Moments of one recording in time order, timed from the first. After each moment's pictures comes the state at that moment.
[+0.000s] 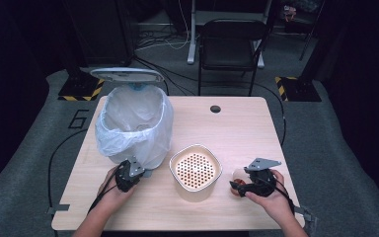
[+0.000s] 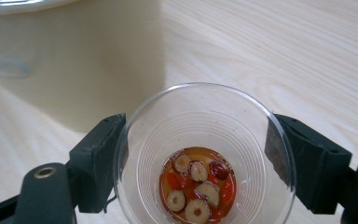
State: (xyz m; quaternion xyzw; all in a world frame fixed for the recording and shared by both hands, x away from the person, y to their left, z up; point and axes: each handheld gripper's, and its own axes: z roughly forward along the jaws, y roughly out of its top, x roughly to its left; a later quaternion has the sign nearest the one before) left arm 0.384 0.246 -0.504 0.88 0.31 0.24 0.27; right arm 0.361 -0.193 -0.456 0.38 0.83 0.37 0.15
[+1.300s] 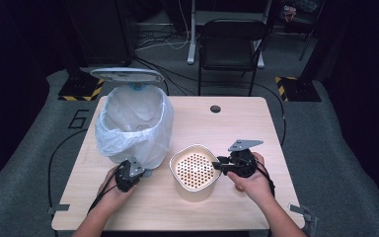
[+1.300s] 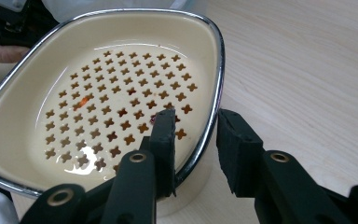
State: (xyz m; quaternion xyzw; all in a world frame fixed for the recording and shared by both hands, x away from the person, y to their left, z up) left arm 0.384 0.245 -0.505 0.88 0.31 0.24 0.27; right arm 0.394 -0.136 -0.417 0.35 0.83 0.42 0.09
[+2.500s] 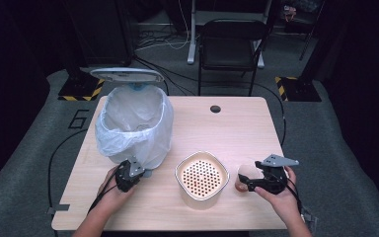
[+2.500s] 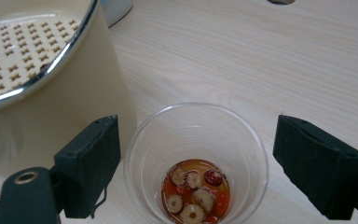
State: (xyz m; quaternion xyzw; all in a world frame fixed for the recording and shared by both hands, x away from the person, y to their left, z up) left arm 0.384 0.245 -0.505 0.88 0.31 0.24 0.27; right arm 0.359 -0.217 -0.447 0.42 0.79 0.42 0.17
